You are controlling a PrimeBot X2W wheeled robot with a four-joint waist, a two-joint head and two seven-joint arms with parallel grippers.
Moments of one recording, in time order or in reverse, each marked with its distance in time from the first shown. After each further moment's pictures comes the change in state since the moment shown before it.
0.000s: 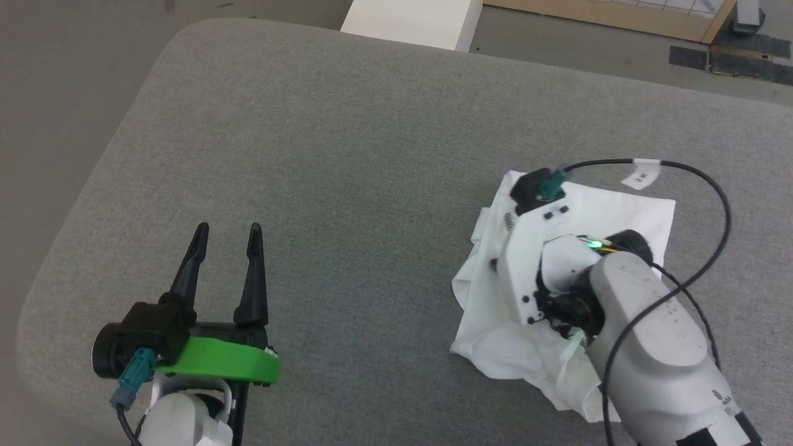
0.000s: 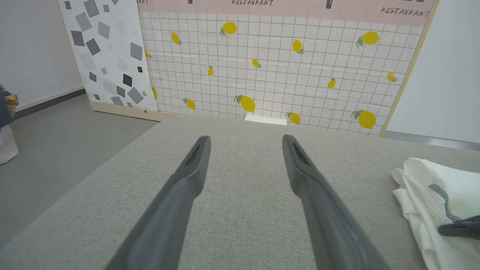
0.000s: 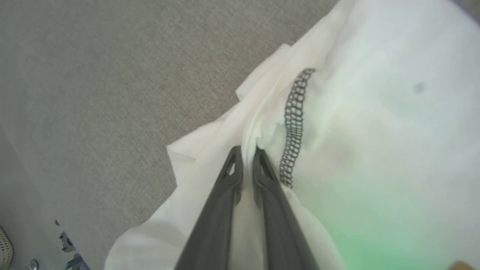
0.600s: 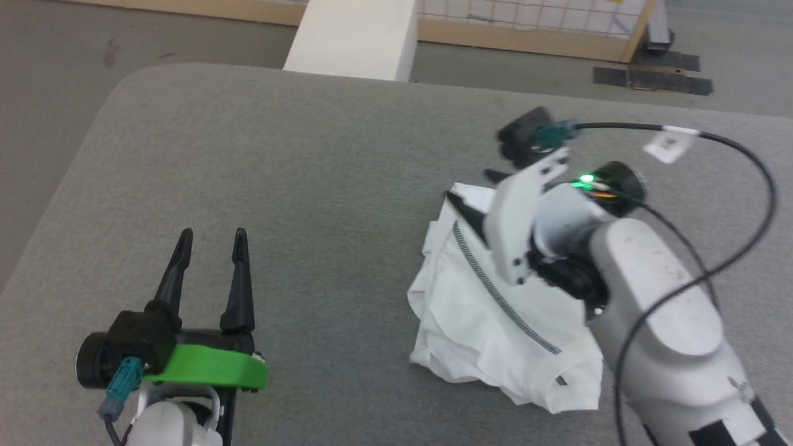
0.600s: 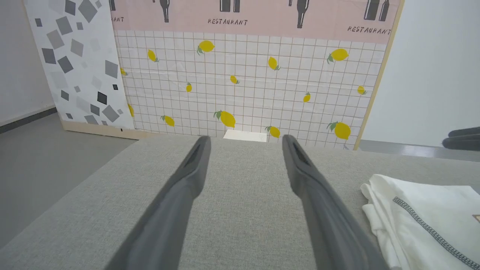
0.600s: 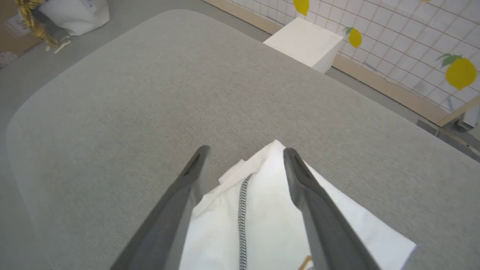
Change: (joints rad) left arm 0.021 0.001 0.030 -0.018 0.018 -0.002 0.000; right arm -0.060 -0.013 0.070 -0.190 0.016 0.000 -0.158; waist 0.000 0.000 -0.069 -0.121
